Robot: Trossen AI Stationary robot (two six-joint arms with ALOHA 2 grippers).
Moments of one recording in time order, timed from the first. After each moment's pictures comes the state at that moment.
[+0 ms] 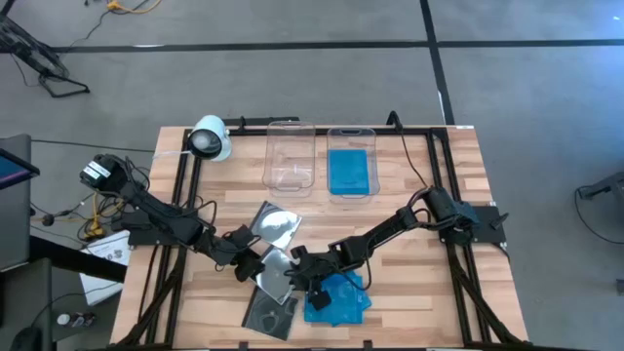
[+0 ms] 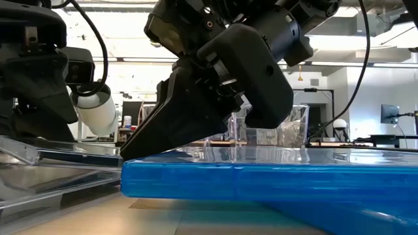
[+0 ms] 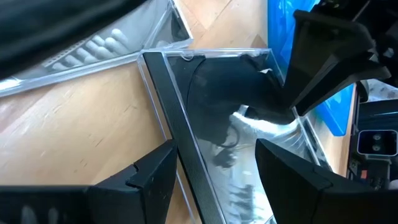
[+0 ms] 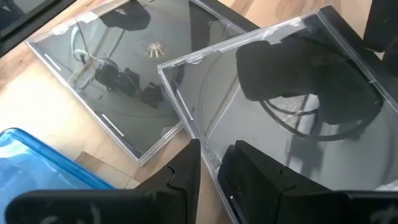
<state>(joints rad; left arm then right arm) -0.53 1.30 0.33 0.27 -0.23 -1.16 0.29 2.23 1.35 0.12 -0.01 -0.21</state>
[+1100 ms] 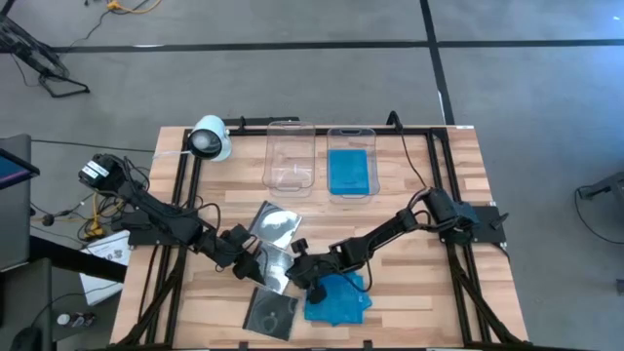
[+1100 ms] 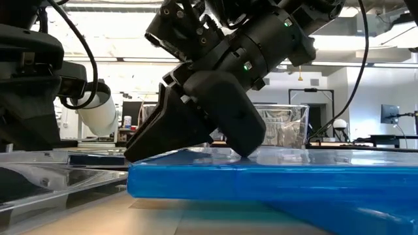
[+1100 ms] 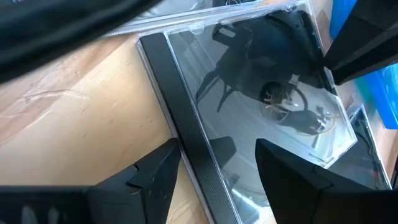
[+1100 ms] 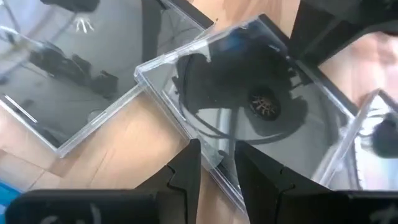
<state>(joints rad) -0.54 1.29 0.34 0.05 -0.19 -1.30 0.31 2.21 1.35 0.16 0.19 -0.32</state>
